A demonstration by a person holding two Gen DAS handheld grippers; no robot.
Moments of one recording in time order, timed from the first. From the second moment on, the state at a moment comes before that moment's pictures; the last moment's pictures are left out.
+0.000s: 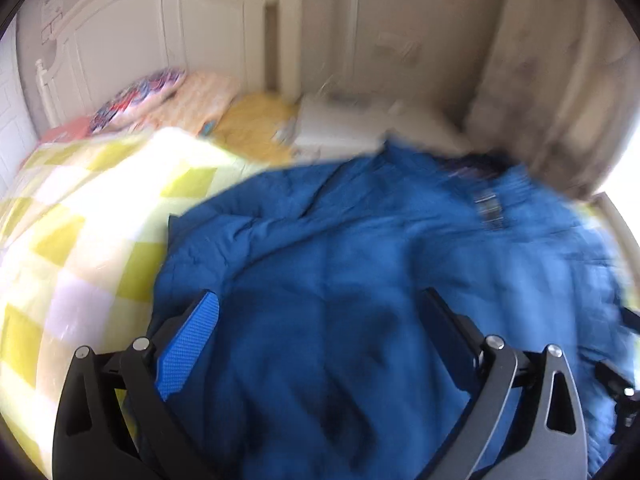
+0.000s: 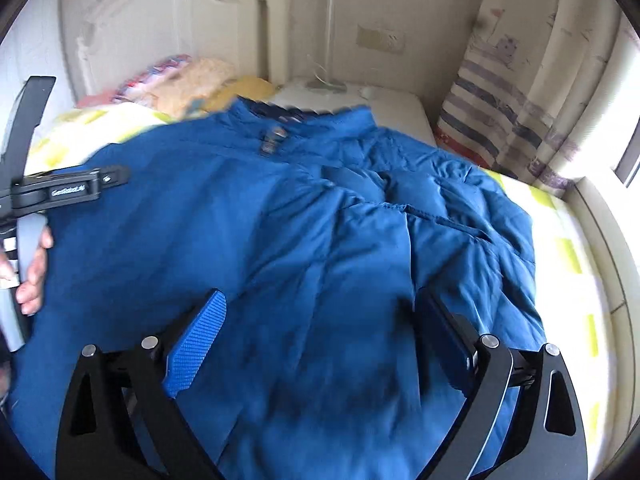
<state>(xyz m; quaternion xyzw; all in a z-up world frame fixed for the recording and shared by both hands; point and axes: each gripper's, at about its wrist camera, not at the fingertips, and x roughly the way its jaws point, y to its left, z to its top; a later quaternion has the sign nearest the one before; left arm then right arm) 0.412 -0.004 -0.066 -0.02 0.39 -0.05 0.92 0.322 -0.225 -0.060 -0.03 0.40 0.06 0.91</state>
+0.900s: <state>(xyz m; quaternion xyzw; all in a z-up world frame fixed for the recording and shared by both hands) 0.232 0.016 -0.079 0.02 0.42 -0.02 0.91 0.178 -0.255 -0.074 0.02 0.42 0.07 0.91</state>
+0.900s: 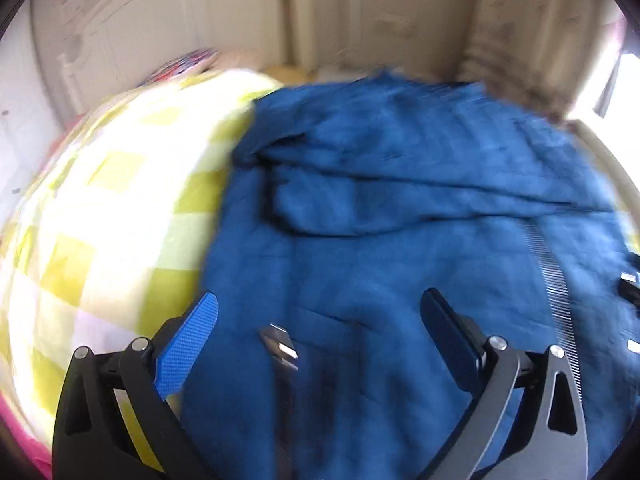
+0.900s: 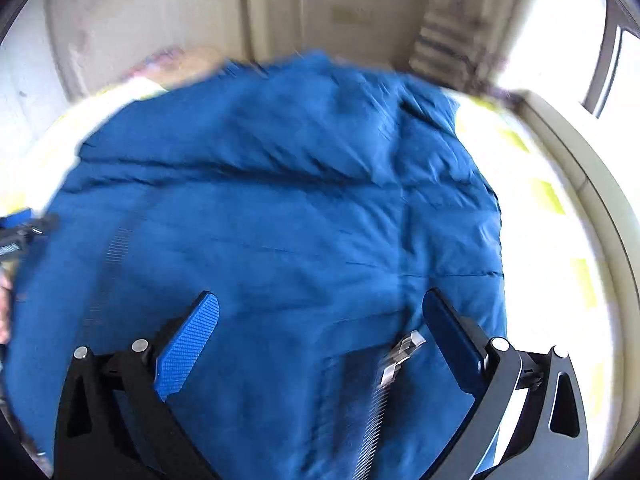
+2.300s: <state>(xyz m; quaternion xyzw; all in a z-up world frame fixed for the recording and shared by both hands) 0.174 0.002 -0.114 0.07 0.44 -0.05 0.89 0.108 -0.190 -0.107 -0.10 0.42 0.12 0.89</state>
